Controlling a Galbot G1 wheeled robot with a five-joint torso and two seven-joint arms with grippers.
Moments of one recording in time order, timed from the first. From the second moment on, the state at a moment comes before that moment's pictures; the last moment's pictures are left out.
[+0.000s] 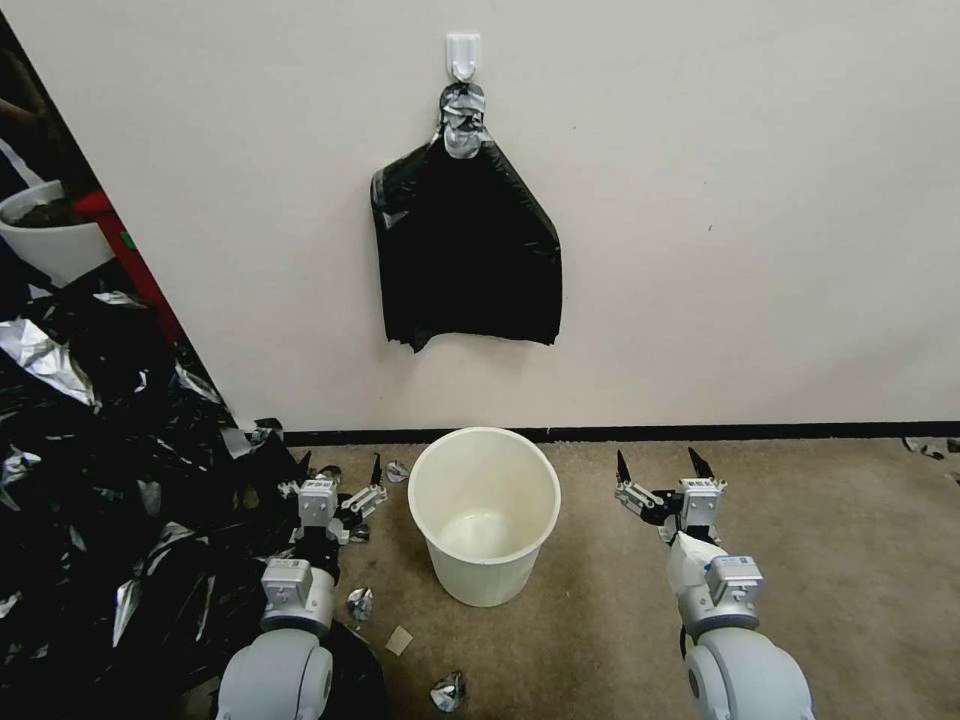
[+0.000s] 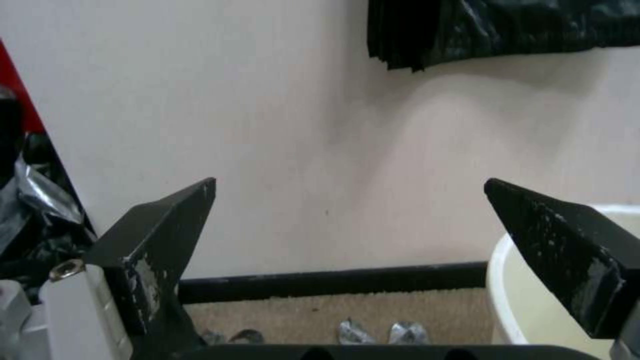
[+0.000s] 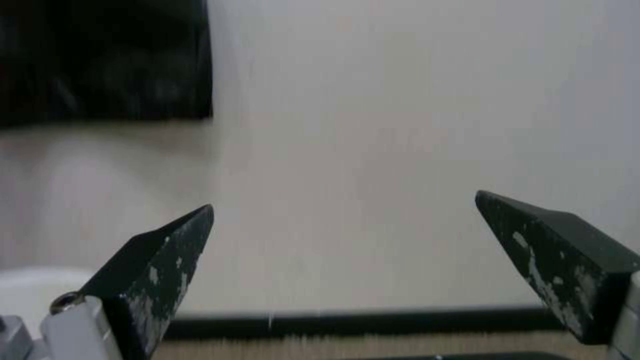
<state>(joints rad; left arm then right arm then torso) 1.55 -1.49 -0.54 -2.00 -0.03 -0.01 -0.02 -1.57 1.49 0.54 2.02 0.04 0.09 0.05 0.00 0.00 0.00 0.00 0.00</state>
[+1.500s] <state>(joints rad) 1.57 -1.41 -0.53 -1.97 -0.10 -0.36 -0.10 -1.50 1.48 0.48 1.89 0.04 0.41 0.03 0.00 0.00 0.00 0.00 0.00</state>
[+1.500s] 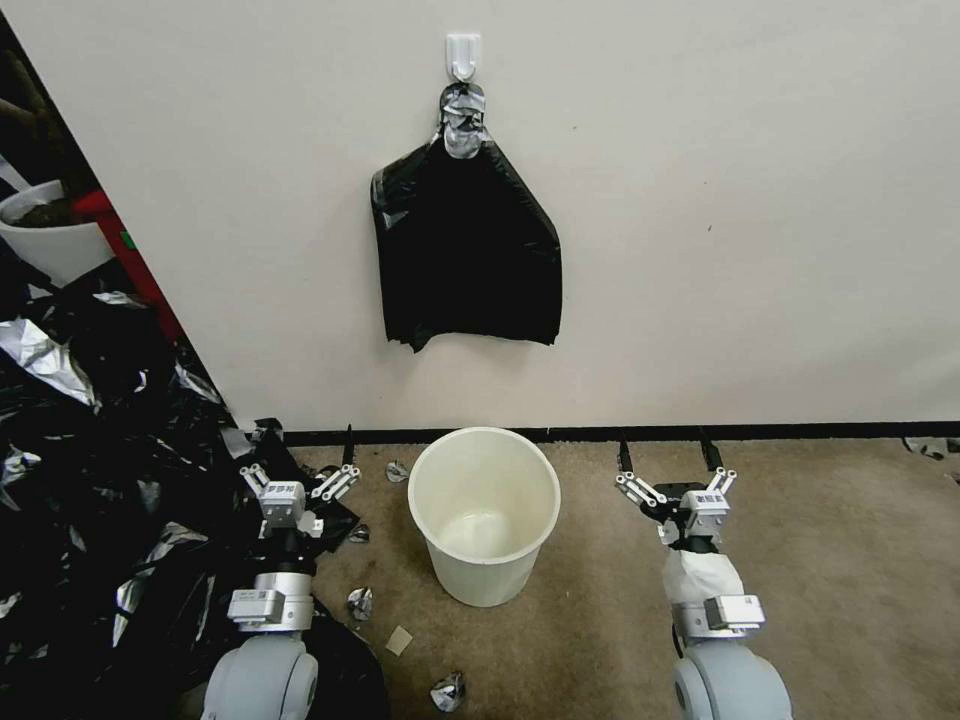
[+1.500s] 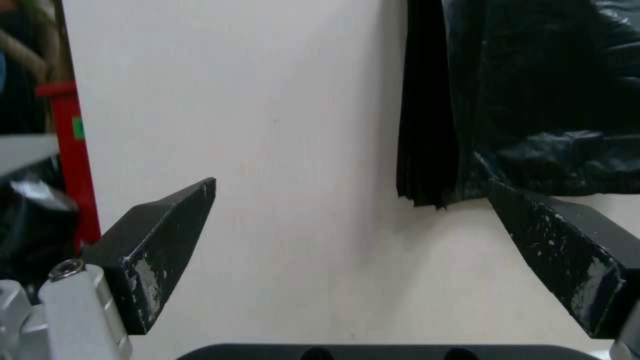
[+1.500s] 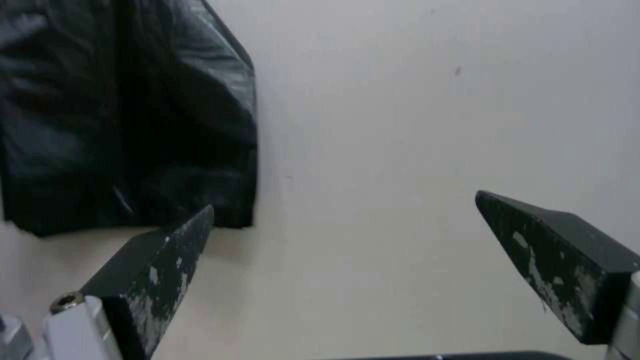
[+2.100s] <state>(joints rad) 1.71 -1.38 -0.58 -2.12 -0.22 -0.22 -0.15 -0.71 1.50 0.01 1.48 0.87 0.46 -0.22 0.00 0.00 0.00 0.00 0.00</state>
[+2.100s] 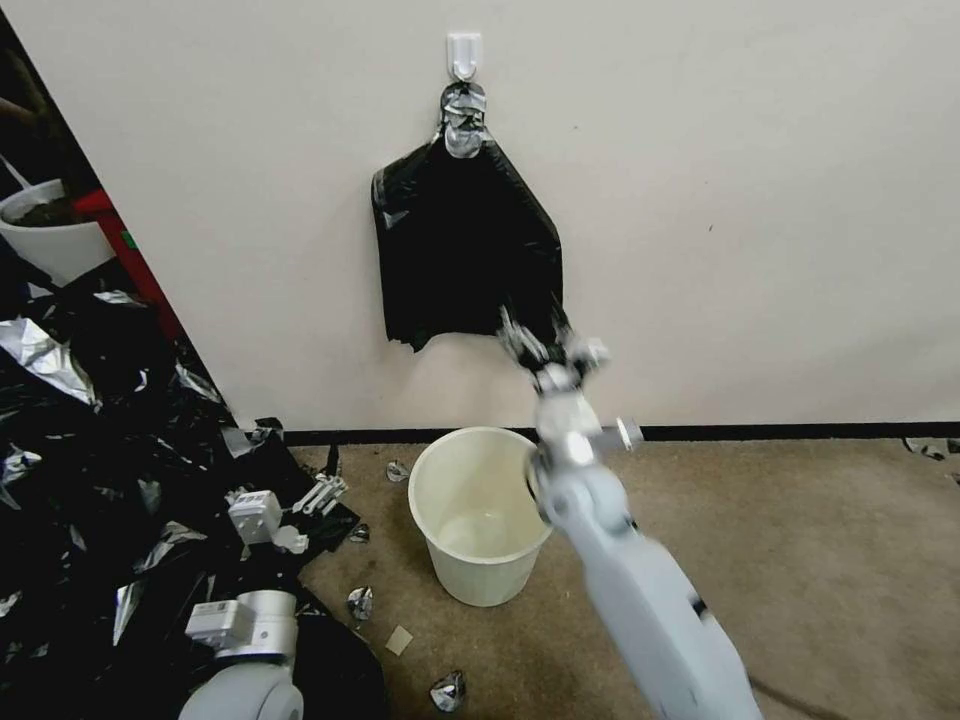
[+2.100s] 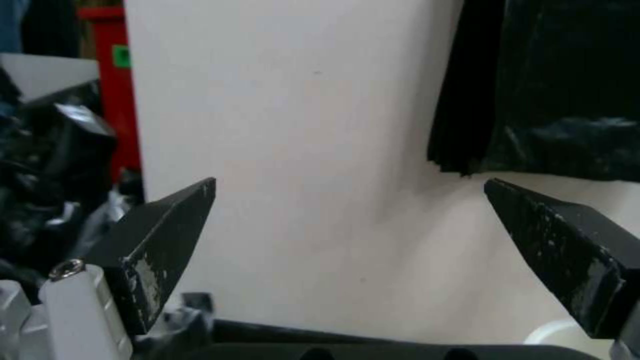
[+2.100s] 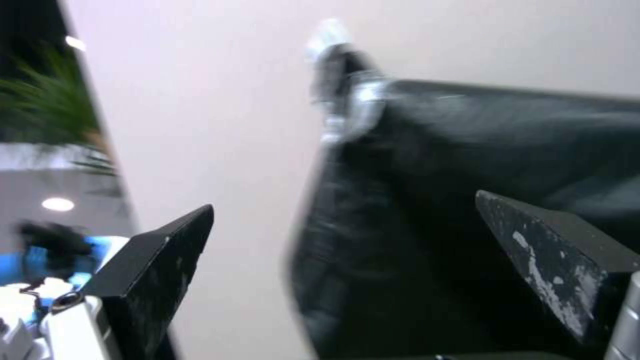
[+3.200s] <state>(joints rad) 1.78 -1.41 -0.62 -2.18 -0.15 -0.26 -0.18 -0.31 1.61 0.03 1.10 1.10 0.40 -0.31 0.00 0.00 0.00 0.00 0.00</state>
